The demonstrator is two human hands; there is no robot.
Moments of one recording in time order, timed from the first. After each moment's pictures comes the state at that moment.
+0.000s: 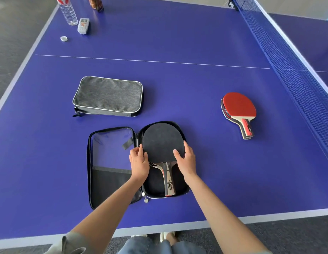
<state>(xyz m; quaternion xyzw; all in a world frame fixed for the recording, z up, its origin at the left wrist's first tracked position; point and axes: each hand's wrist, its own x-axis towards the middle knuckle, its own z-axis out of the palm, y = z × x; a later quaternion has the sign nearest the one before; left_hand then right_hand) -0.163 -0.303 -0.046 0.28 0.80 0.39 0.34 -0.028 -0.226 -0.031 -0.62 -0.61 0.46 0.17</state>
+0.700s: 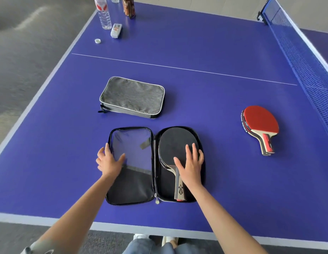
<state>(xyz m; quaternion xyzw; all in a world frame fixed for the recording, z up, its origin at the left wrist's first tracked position) -0.270 -0.374 -0.034 0.14 0.91 0.30 0.26 -0.049 -0.242 -0.041 -0.53 -0.81 0.22 0.11</state>
